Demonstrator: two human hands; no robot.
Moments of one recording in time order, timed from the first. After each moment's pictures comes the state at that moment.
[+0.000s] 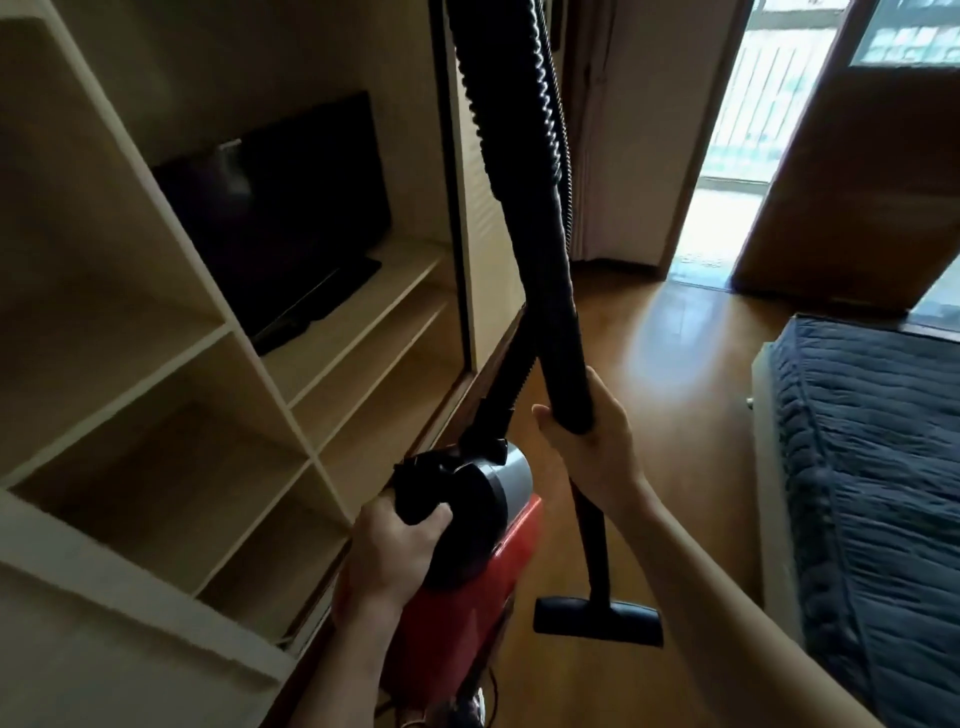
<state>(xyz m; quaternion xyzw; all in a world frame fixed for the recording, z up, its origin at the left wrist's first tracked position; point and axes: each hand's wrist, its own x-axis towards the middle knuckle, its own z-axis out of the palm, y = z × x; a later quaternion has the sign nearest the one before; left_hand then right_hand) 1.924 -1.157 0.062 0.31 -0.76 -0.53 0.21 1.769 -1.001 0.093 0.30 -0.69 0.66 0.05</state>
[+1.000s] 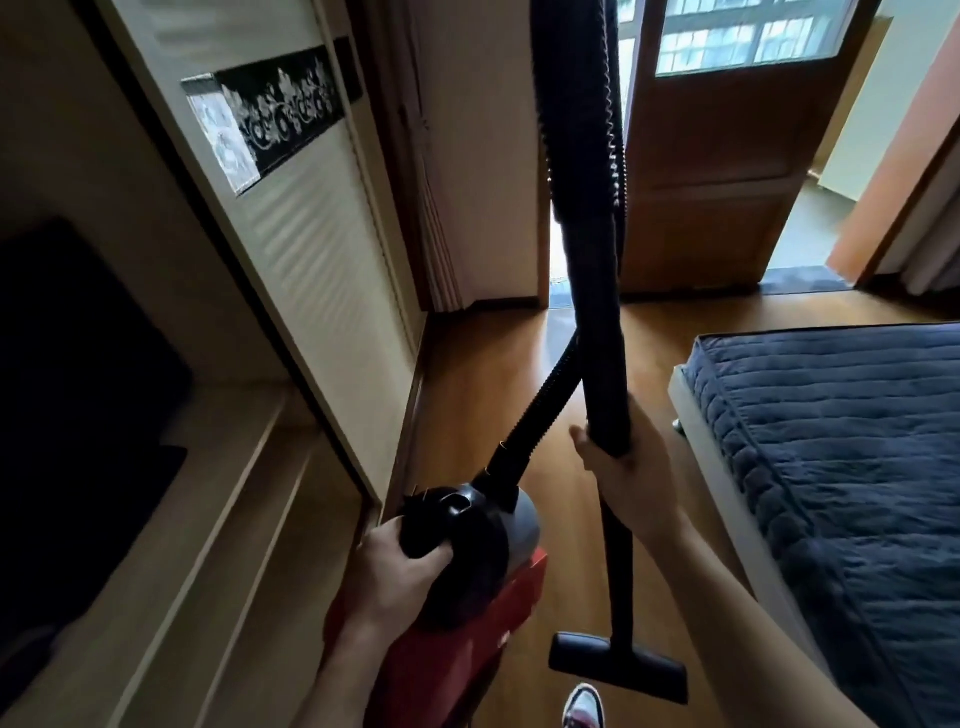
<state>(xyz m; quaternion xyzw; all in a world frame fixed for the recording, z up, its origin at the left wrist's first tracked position) 1.426 -1.268 0.049 0.13 -0.84 -0.52 0.04 1.339 -1.019 0.069 0.12 -0.77 0.60 0.20</state>
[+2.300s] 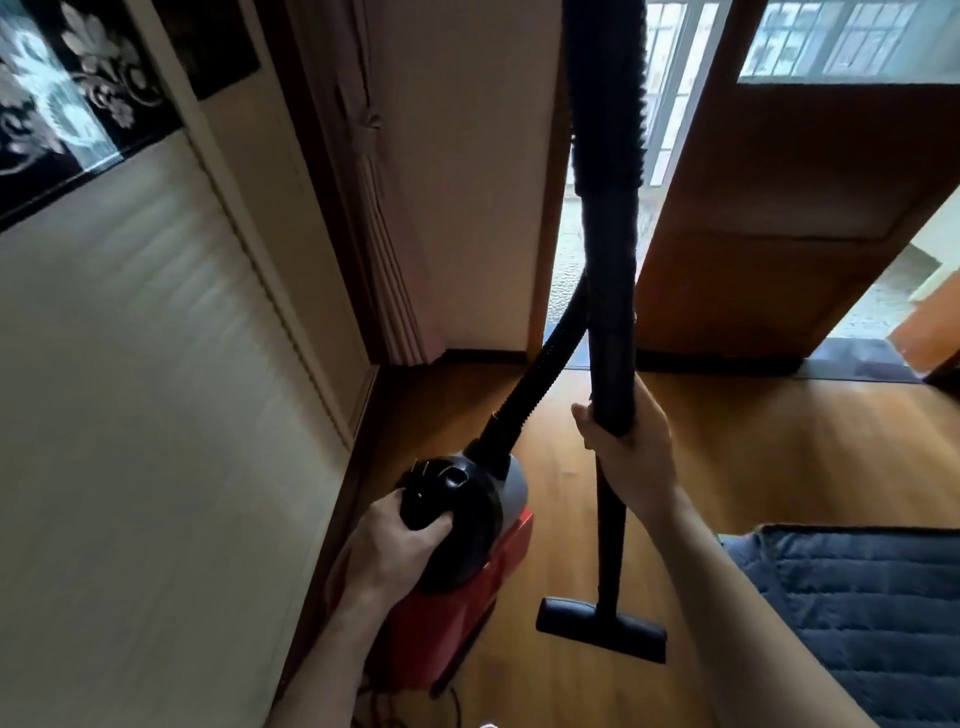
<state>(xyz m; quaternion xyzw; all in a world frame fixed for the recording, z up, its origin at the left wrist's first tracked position) 0.683 -1.230 0.020 0.16 -0.84 -0.51 0.00 0.589 -0.982 0.052 0.13 -0.78 0.59 0.17</state>
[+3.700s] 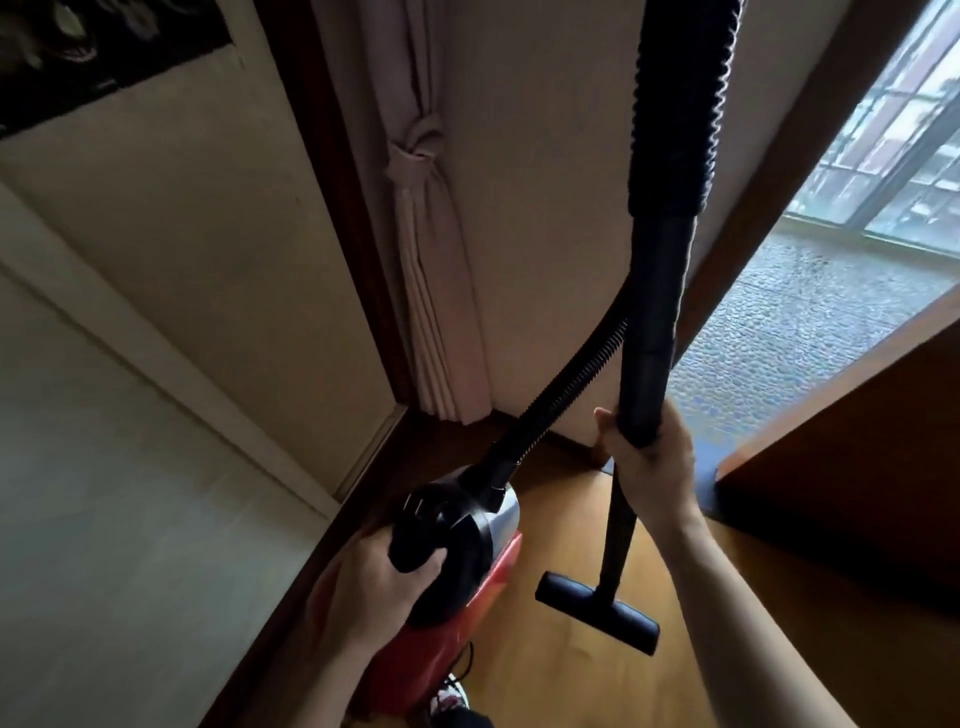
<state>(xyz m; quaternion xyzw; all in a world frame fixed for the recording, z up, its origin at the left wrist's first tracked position) 0.177 -1.231 0.000 0.33 -0.82 -0.46 0.04 -0.025 -1.035 0.020 0.17 -0.80 0.58 0.07</state>
